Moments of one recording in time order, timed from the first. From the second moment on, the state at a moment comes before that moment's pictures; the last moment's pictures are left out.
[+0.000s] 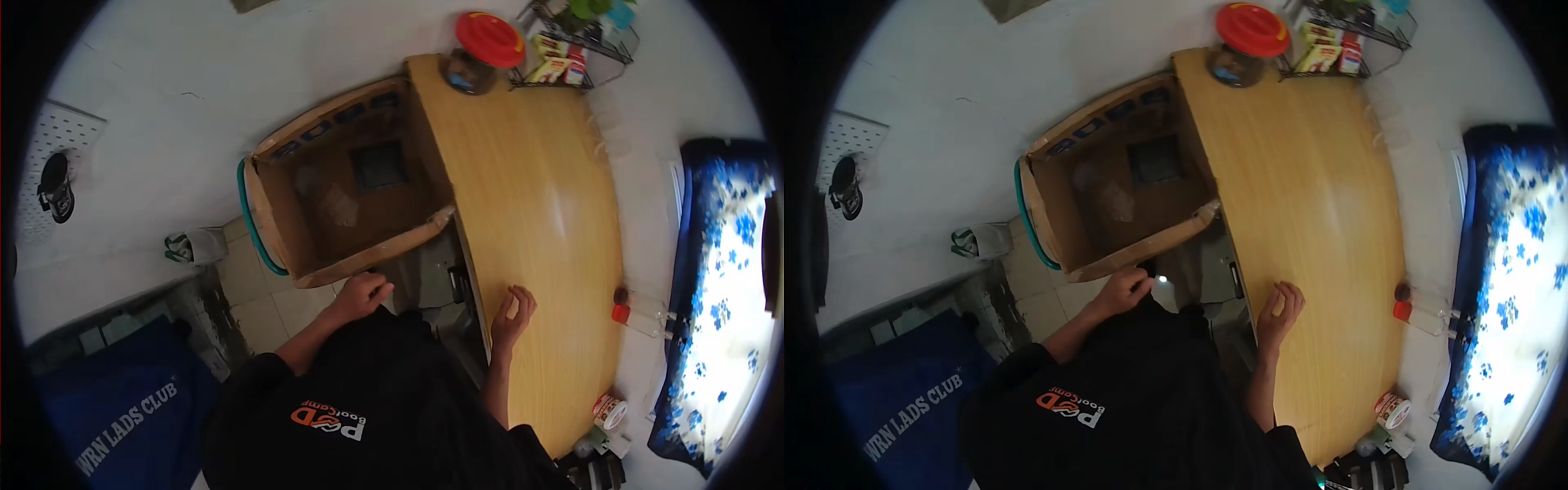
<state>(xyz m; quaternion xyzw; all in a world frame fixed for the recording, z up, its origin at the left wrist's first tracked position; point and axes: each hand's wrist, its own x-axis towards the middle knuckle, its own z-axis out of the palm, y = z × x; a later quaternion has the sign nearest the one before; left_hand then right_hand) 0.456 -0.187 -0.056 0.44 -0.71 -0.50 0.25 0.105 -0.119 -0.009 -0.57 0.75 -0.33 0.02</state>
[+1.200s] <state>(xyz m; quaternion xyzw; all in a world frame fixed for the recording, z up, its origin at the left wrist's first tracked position) 0.683 -0.424 -0.144 0.75 -0.52 -0.17 0.37 0.256 -0.387 -0.634 -0.15 0.75 -0.20 0.62</state>
